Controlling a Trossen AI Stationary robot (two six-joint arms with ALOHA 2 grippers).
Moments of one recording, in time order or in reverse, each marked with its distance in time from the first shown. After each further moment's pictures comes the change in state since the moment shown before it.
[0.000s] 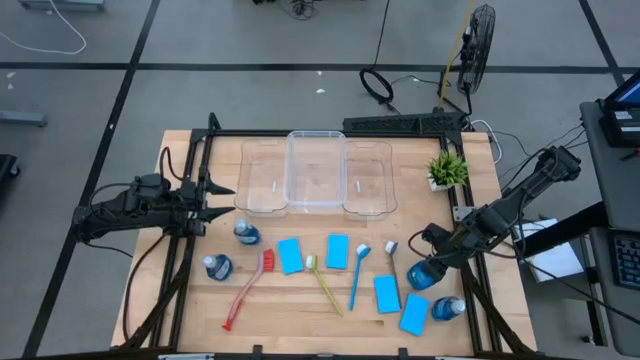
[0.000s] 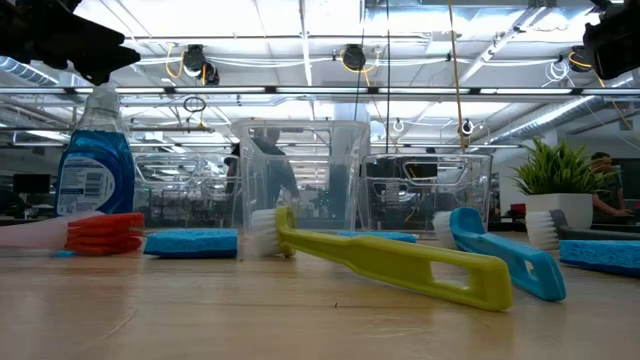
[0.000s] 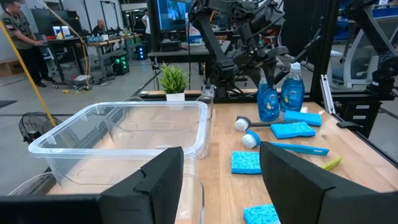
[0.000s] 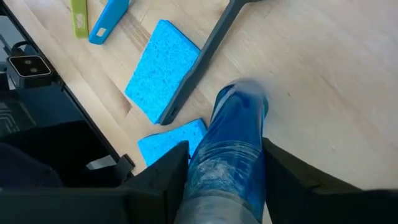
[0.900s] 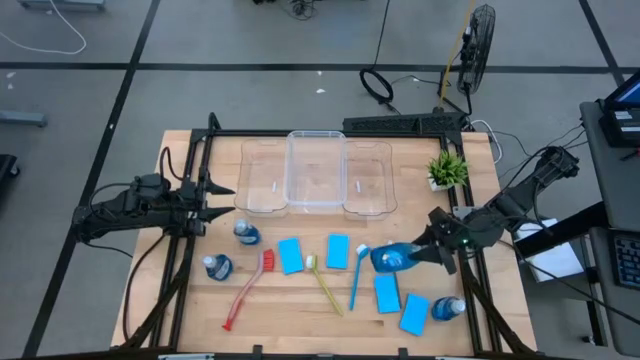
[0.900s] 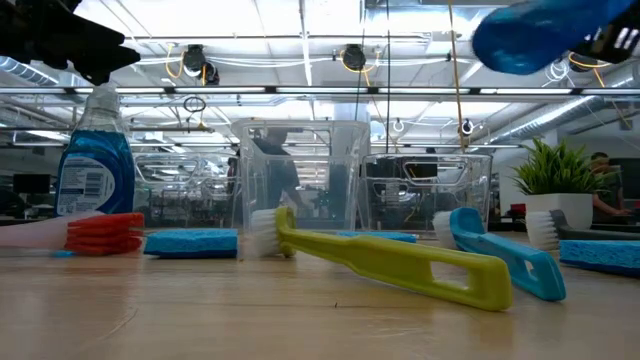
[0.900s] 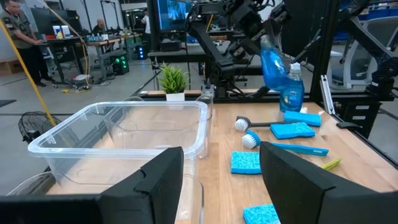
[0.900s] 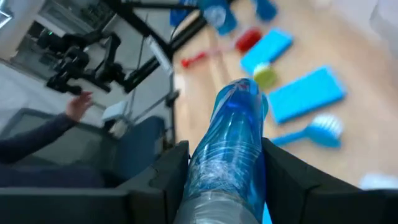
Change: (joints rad) left arm 0.000 0.000 0.000 0.000 0.000 -0.003; right arm -0.002 -0.197 0.000 0.407 0.378 -0.534
